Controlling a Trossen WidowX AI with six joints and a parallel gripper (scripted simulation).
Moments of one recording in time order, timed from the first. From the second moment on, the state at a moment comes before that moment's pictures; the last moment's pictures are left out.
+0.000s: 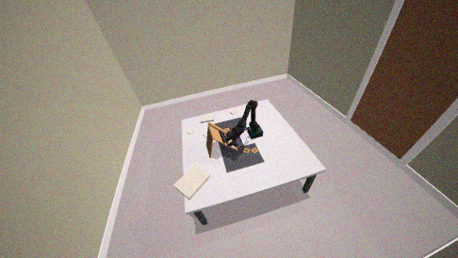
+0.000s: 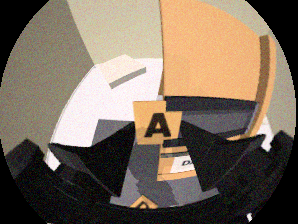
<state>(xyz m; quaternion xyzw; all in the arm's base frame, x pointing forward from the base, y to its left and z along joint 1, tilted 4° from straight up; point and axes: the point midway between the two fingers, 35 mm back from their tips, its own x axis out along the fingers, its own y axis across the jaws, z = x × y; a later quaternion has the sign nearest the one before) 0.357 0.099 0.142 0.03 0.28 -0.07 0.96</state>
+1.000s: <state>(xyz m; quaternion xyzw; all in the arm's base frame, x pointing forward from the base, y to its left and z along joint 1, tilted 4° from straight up) 0.355 0.084 0.141 0.03 0.28 -0.07 0.96</state>
